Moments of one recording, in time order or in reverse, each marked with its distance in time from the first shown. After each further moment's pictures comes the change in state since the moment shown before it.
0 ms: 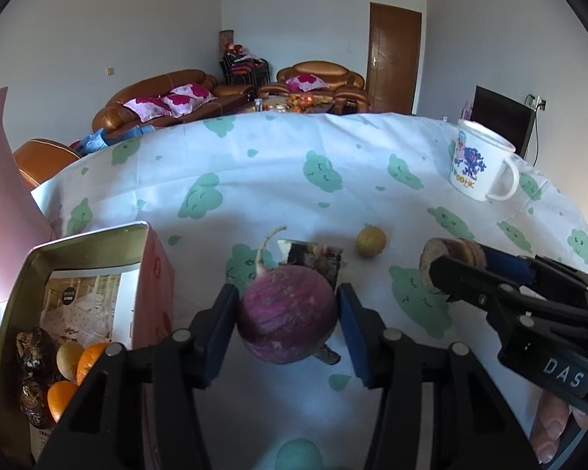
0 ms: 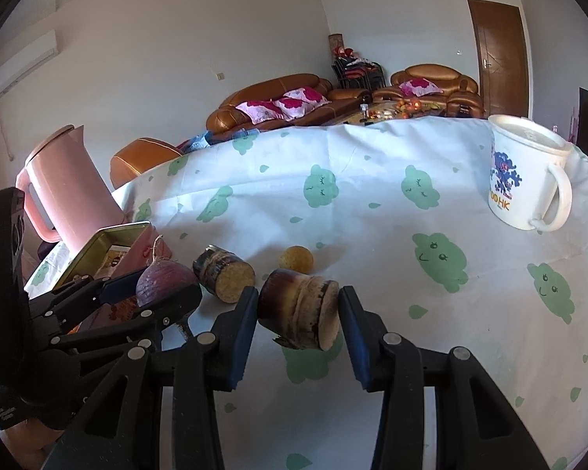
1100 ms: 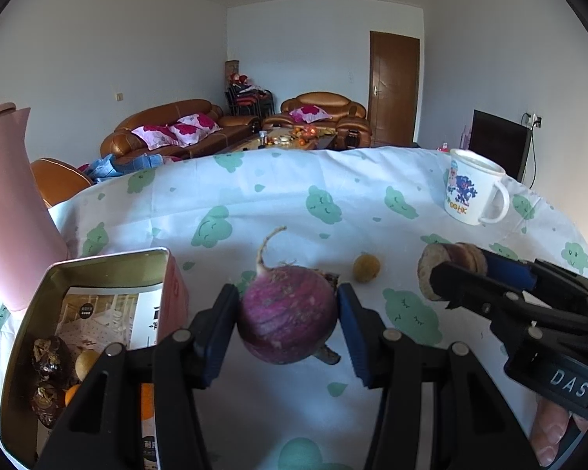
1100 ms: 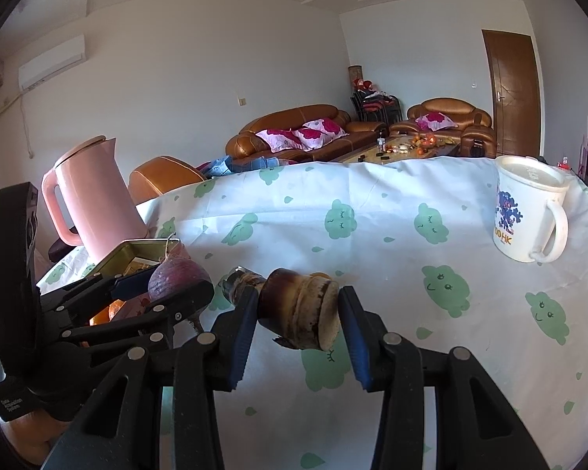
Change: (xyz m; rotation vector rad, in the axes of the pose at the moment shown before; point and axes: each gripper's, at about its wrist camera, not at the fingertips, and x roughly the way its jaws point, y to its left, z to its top) left arm -0.023 0.000 -0.002 0.001 -0.126 0.018; right arm -0.024 0.011 -0.004 -0.061 -0.121 0.043
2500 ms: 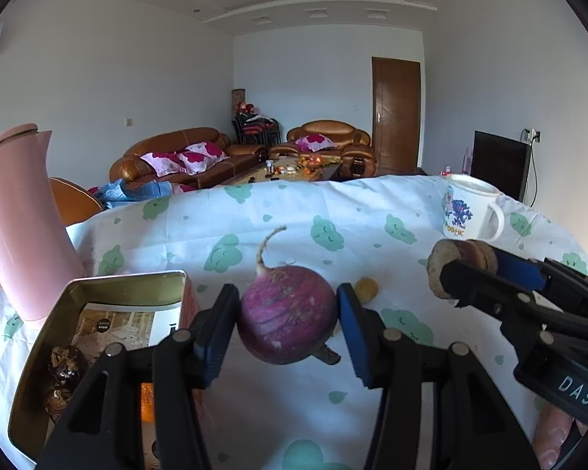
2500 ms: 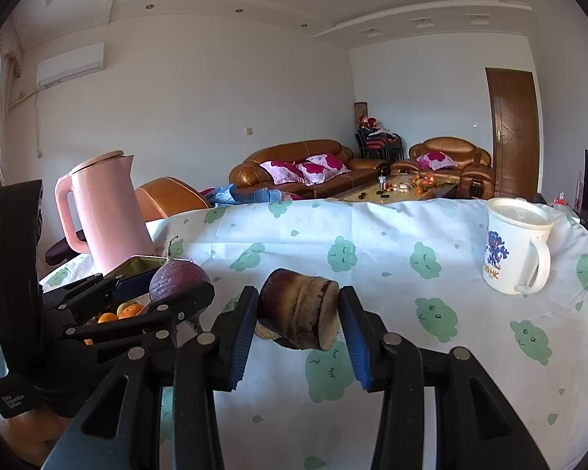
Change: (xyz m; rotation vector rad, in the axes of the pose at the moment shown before) left arm -0.023 -0.001 -0.003 0.004 -0.122 0.025; right arm -0.027 0.013 -0.003 -0.071 -0.140 -0.014
